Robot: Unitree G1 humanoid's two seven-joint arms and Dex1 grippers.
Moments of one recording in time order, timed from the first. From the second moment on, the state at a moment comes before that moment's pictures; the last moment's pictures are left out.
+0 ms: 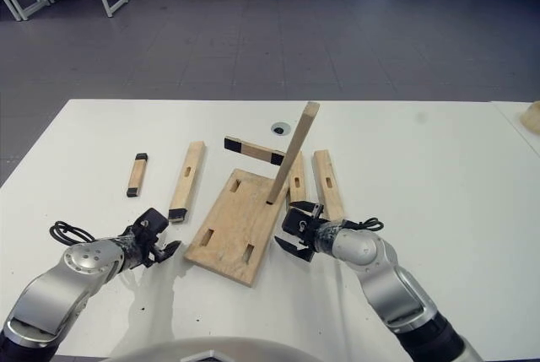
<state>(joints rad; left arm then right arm) 0.12 0.65 -0.21 -0.70 -0.11 1.16 -0.38 -0.02 -0.65 0.40 -0.47 -0.15 0.52 0.64</state>
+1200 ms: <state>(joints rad) -0.03 0.44 -0.11 -0.75 -0.29 1.33 -0.35 0.06 -0.26 -0.13 -0.49 0.00 0.92 0.35</state>
